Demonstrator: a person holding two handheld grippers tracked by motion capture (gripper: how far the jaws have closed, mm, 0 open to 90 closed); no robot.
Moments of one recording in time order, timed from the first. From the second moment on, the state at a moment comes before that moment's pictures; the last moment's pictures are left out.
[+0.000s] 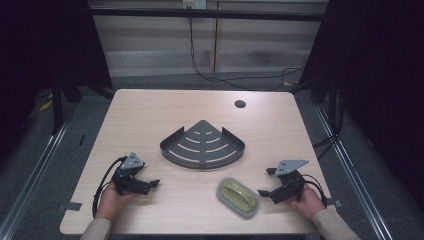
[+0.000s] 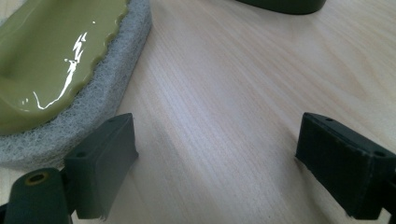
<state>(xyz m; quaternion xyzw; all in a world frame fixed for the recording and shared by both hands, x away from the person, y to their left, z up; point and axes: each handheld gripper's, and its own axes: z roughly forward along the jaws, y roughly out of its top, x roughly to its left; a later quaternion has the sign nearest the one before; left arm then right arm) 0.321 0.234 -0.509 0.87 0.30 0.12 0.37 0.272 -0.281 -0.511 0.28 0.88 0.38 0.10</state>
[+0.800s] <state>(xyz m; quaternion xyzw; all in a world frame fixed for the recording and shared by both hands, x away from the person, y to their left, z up) 0.321 0.234 -0.509 0.87 0.30 0.12 0.37 0.294 -0.232 -0.437 0.43 0.89 0.18 0.00</state>
